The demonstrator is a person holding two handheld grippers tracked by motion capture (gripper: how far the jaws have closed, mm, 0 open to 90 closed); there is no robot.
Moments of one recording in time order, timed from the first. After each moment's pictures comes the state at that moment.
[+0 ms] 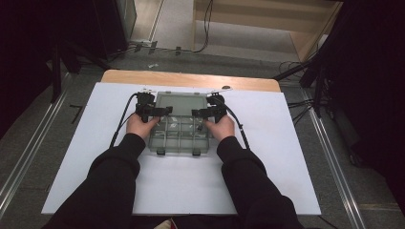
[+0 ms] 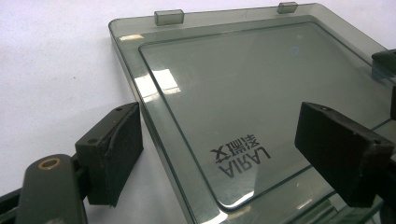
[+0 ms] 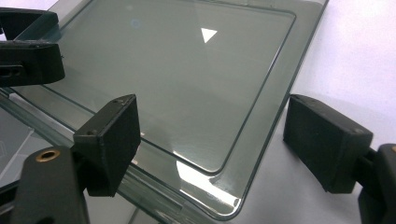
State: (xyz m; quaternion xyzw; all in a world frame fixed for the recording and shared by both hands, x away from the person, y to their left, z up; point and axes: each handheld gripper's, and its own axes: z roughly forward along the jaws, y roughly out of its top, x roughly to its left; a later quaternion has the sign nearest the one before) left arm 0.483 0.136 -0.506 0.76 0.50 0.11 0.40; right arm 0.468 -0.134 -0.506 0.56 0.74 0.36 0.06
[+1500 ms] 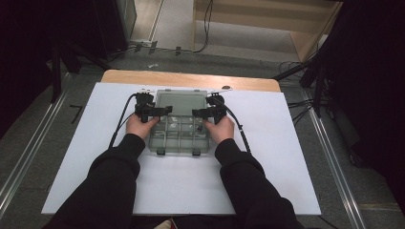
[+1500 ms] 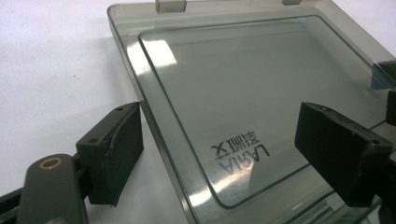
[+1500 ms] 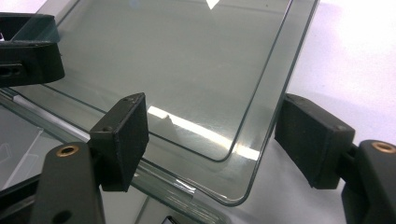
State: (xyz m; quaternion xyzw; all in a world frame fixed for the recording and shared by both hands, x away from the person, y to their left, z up) left arm 0.483 0.140 -0.506 0.75 0.51 0.09 0.41; right arm 0.462 -0.130 -0.501 0.57 0.74 0.35 0.07
